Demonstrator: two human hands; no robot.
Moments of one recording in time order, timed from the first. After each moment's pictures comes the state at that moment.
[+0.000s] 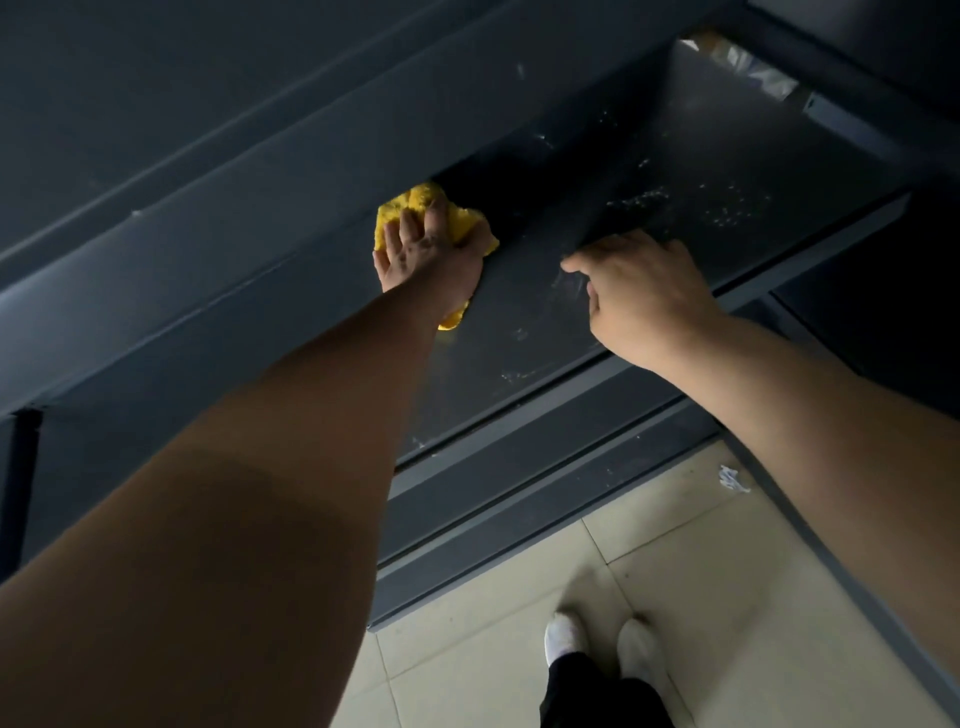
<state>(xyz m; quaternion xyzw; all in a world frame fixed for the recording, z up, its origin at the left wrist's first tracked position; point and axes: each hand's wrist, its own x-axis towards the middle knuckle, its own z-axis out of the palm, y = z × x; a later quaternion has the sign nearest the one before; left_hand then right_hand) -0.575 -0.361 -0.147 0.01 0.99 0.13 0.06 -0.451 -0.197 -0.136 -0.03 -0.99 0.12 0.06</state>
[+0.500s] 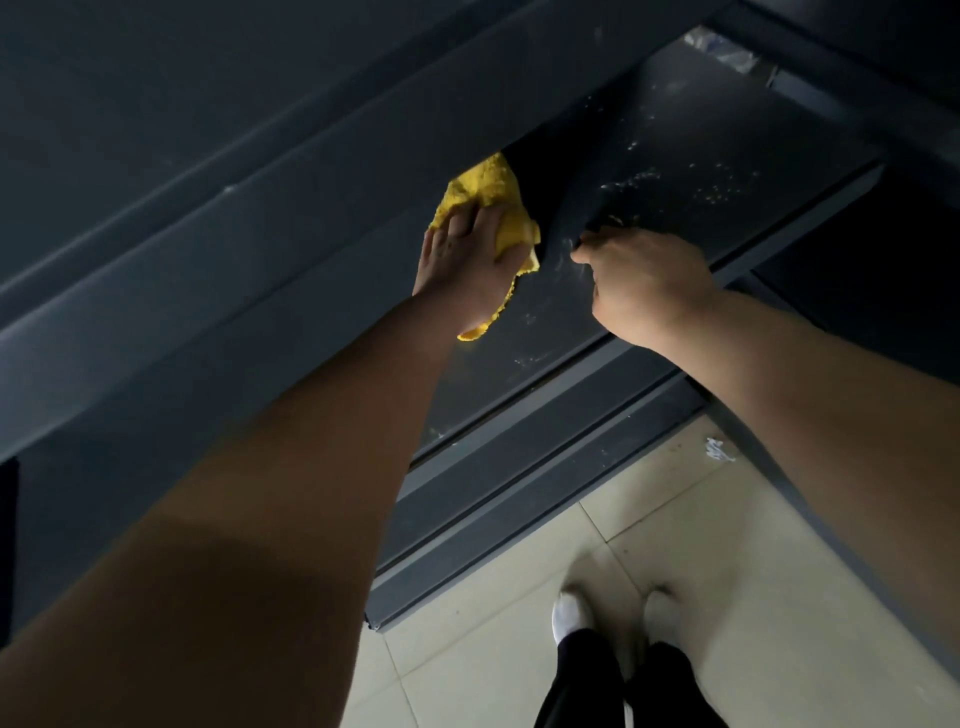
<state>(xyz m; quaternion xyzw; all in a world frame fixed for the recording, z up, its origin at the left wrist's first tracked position) -0.553 -0.362 -0.142 0.25 0.96 0.14 0.07 -0.452 -0.213 -0.133 -0.09 -0.99 0.08 0.01</state>
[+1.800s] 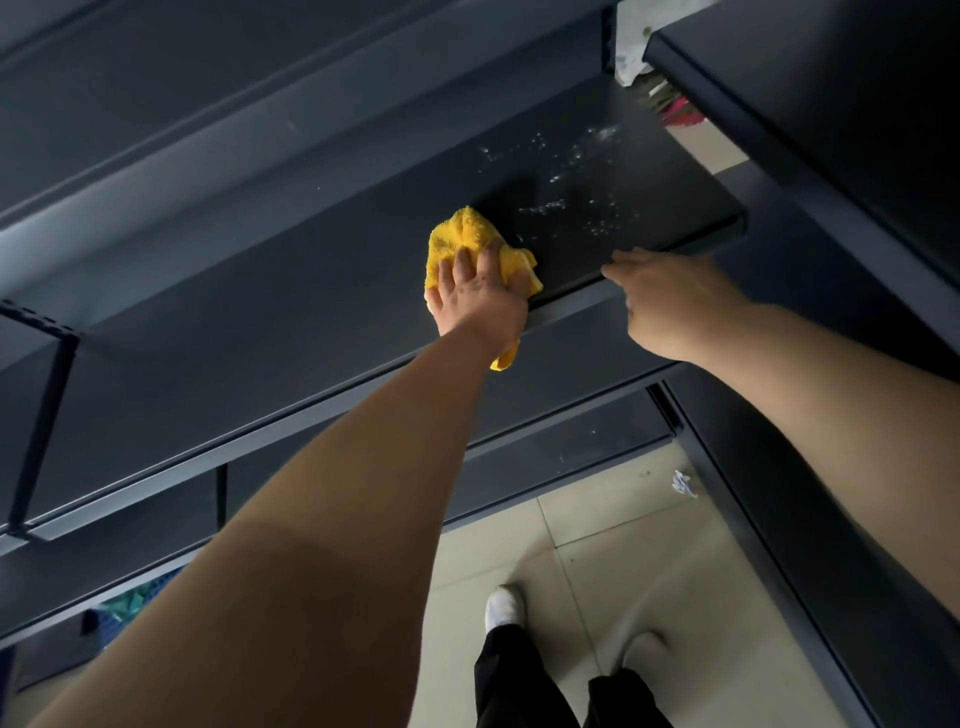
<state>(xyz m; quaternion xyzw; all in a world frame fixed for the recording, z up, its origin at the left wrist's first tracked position) -0.436 -0.246 -0.136 0.00 0.98 0.17 0.10 -0.376 -0.069 -0.111 0.04 -0.99 0.05 -0.09</state>
